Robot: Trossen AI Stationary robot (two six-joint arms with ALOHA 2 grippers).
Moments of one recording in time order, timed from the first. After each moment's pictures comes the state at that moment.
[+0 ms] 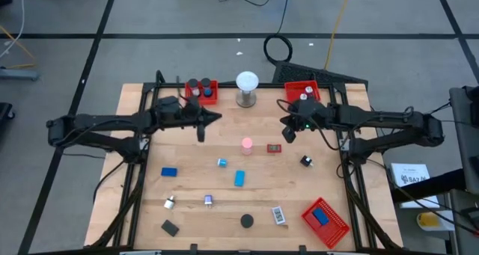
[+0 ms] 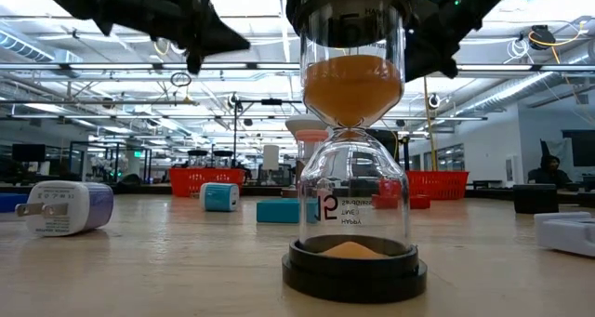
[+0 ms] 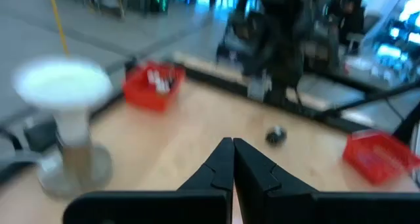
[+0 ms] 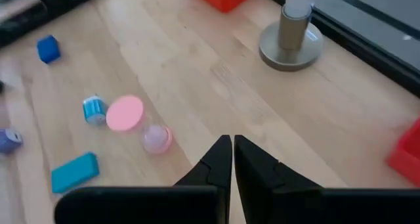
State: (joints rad) left arm 0.27 1.07 0.62 0.29 0.09 -0.20; right arm -0.18 1.09 0.88 -0.49 0.18 0.41
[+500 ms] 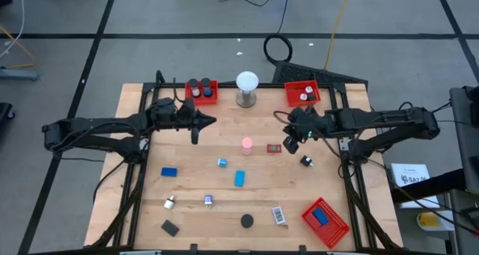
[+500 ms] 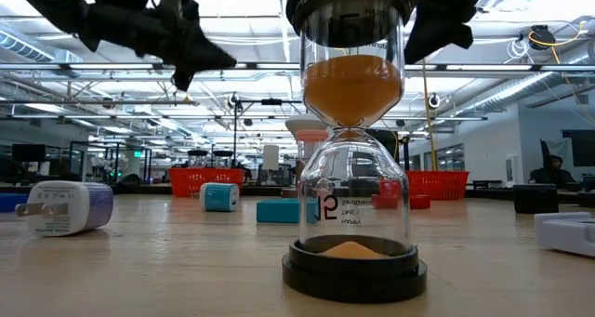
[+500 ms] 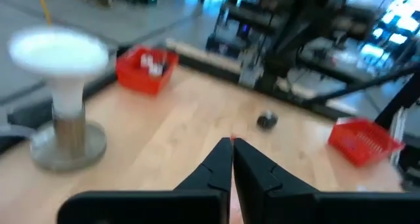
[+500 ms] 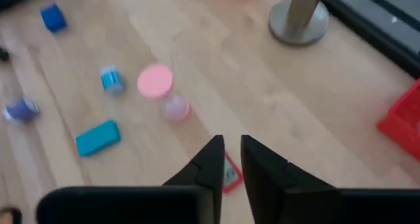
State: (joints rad) left arm 0.32 1.01 0.50 0.30 0.18 -0.22; right arm 0.03 1.16 1.09 -0.81 0.31 0.58
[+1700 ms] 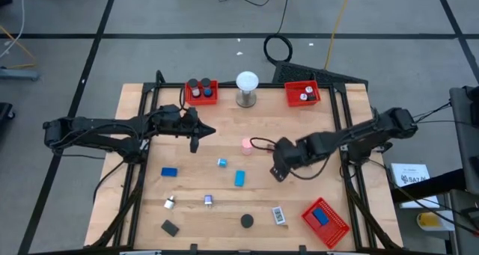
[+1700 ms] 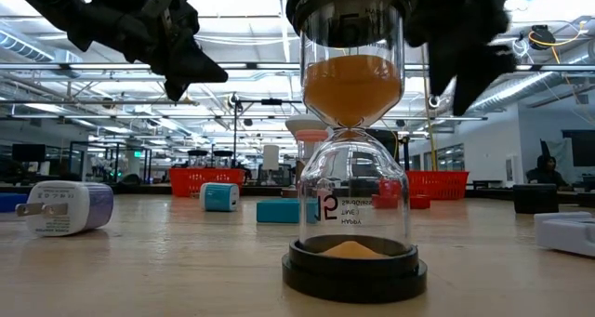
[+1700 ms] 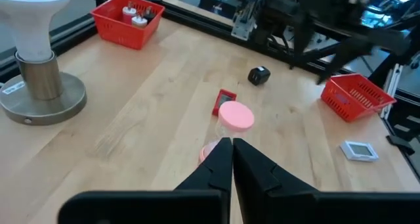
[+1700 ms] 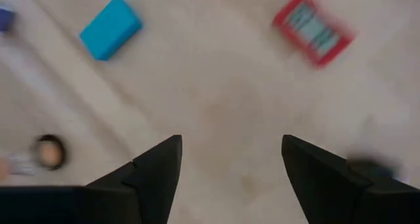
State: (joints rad) left arm 0.24 1.01 0.49 0.17 0.17 -0.23; right arm 0.25 1.48 1.13 -0.89 0.07 1.10
